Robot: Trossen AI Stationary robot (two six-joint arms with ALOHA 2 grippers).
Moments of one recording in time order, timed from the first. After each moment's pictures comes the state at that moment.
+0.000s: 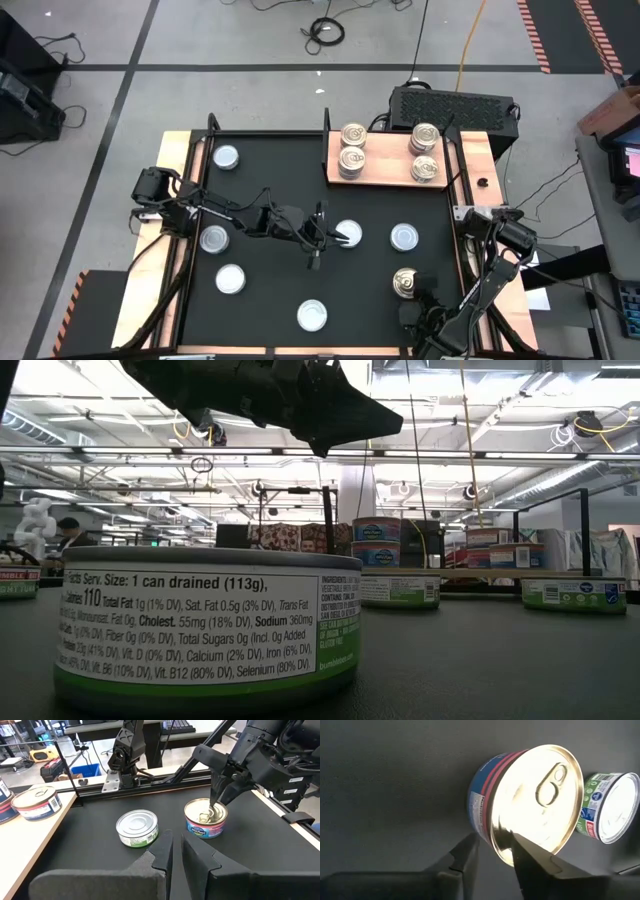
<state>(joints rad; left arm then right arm) -0.15 1.75 0.95 0.56 -0.01 0.09 1.00 1.97 1.34 -1.26 0.30 0.98</state>
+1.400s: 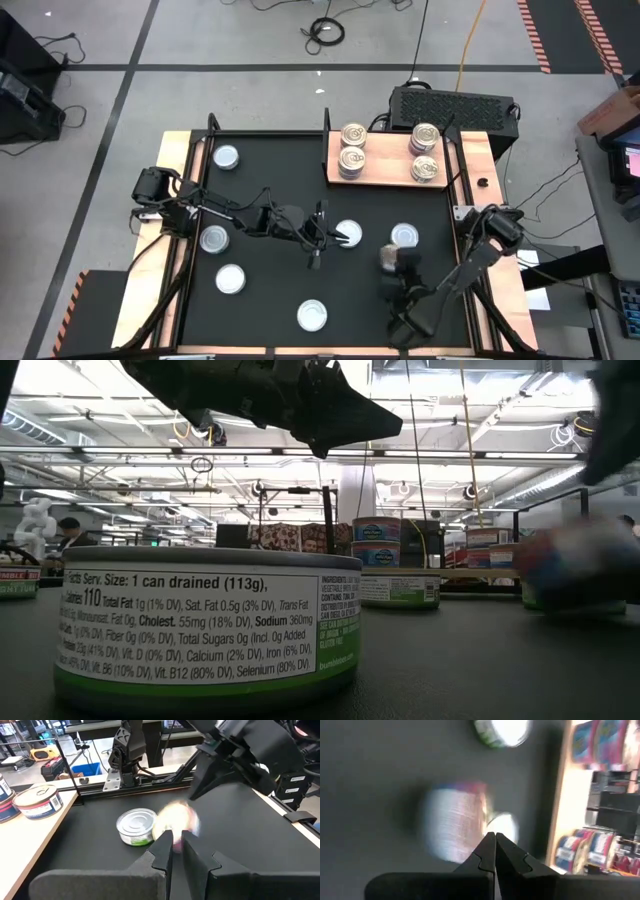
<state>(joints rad) -0.15 1.75 0.95 0.56 -0.01 0.09 0.79 1.97 1.50 -1.57 0.59 0.90</state>
